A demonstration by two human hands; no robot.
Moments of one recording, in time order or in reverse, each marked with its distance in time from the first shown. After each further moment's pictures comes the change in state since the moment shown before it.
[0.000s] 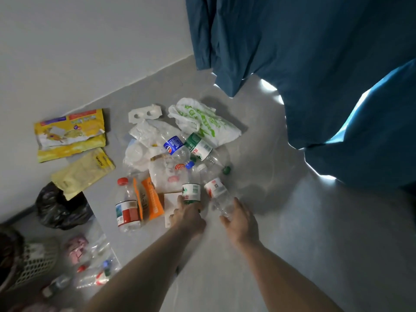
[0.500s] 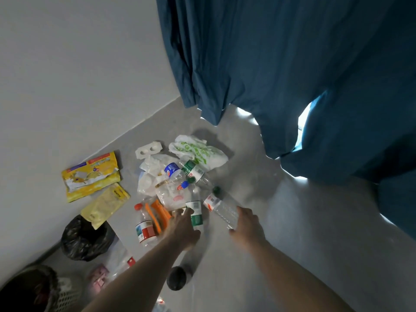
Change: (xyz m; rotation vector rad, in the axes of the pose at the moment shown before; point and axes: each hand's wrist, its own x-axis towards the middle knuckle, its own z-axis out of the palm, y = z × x) left_hand -0.105 -0.002 -0.077 0.147 0.106 0.192; right_hand -0.080 -0.022 -0.100 -0.009 -0.070 0.040
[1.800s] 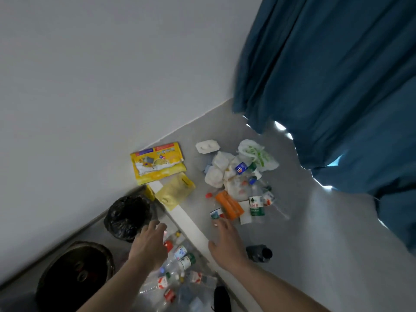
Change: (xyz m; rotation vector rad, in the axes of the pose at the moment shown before) left_hand -0.113 -0.417 -0.135 0.020 0.075 0.112; right_hand -0.170 -0.364 0.147 0.003 -0.003 -0.147
